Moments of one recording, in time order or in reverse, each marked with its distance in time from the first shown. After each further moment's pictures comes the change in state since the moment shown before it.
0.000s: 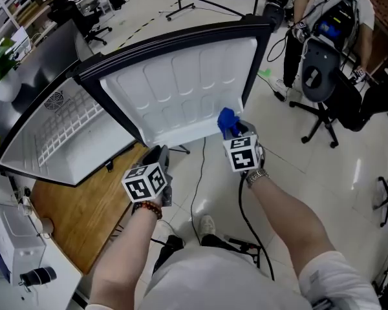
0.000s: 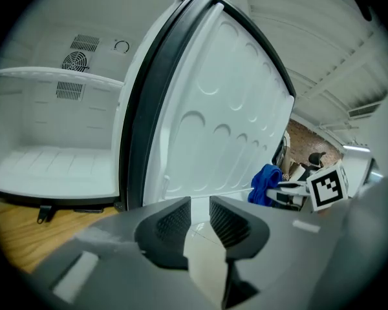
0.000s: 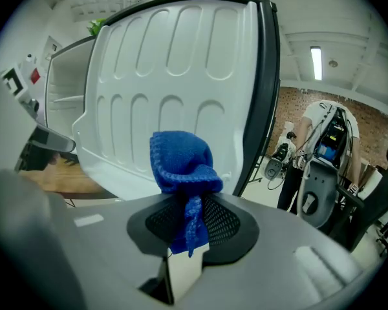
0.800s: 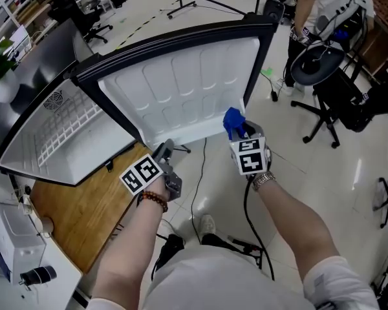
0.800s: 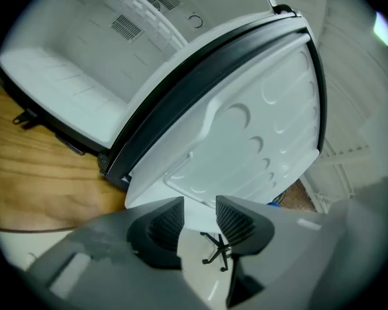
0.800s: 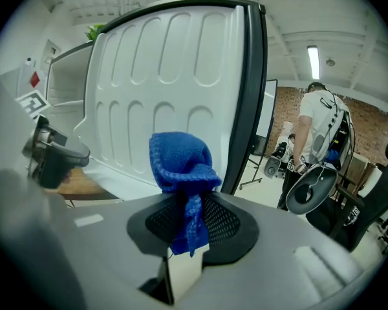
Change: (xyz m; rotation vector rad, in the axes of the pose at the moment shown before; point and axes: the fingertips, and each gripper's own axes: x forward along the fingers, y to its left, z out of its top) left arm 0.031 0.004 -0.003 -0.512 -0.071 -0.121; right arm -0.015 -0.015 0.003 0.014 -0.013 0.002
